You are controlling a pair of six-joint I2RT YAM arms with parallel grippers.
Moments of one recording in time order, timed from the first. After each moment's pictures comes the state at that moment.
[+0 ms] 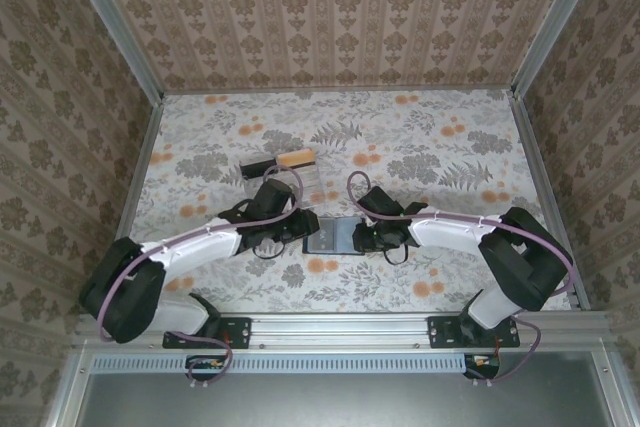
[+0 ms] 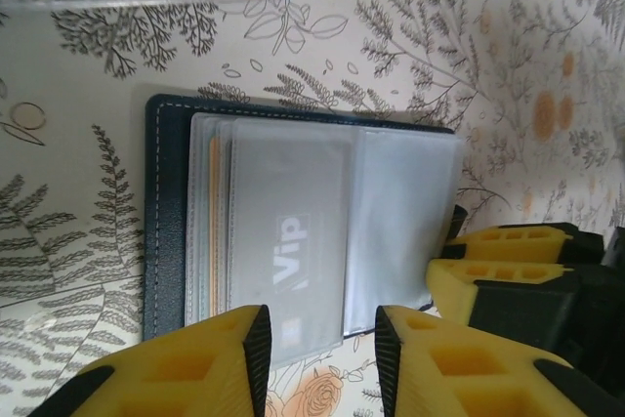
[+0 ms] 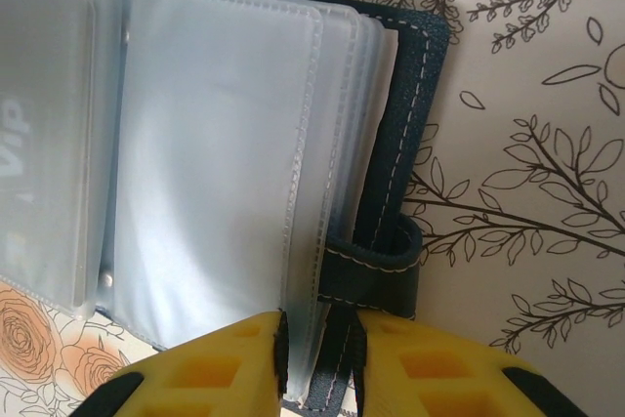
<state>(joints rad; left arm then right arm) -0.73 1.35 0.63 -0.15 0.28 -0.90 0.71 1.55 0.75 -0.34 -0.10 0.63</state>
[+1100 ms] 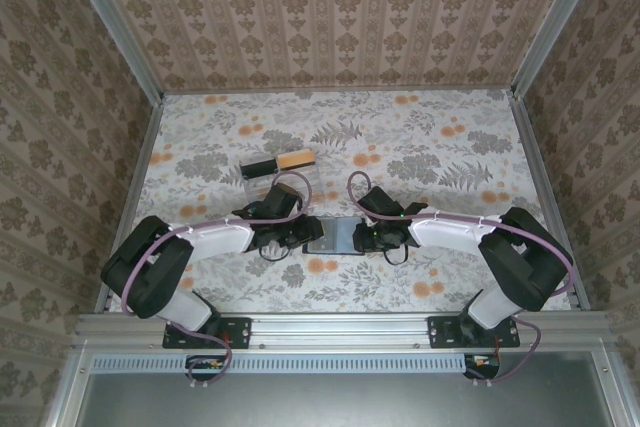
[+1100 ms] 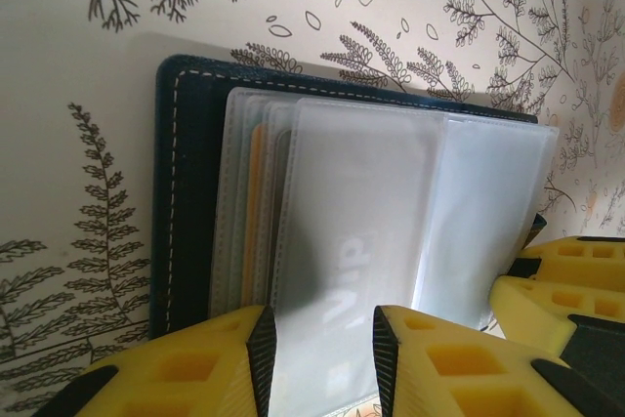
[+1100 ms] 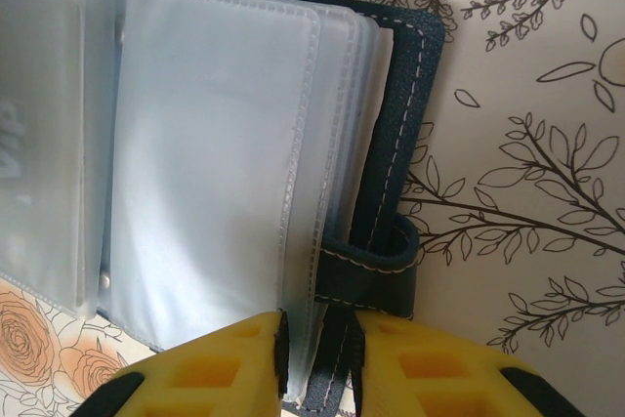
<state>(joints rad) -0.73 1.50 0.62 -0.05 0.32 -0.92 0.71 1.55 0.75 -0.34 -0.10 0.63</state>
